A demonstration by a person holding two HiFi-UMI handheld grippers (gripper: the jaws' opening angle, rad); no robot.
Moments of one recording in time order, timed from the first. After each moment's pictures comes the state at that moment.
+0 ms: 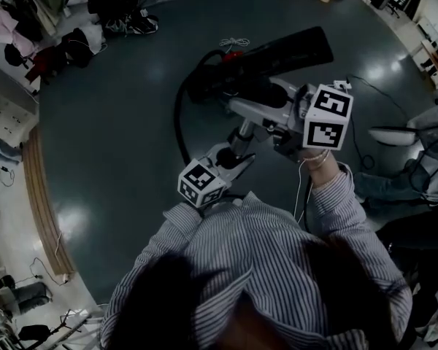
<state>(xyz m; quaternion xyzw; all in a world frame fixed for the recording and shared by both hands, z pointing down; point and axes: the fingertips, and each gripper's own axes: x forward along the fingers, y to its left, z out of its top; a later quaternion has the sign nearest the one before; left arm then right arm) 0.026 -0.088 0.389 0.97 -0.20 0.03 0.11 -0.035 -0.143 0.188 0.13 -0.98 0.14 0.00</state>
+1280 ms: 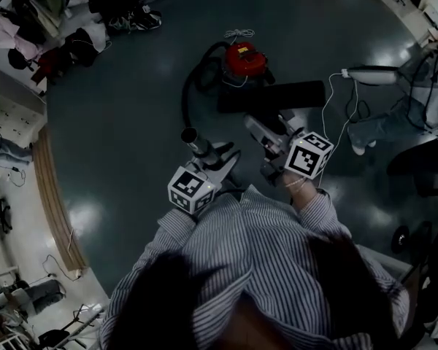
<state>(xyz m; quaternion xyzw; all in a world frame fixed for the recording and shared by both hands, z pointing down) -0.021 -0.091 0.393 0.95 -0.28 0.06 0.12 0.020 -0.155 0.317 0.32 -0.89 0.31 -0.13</state>
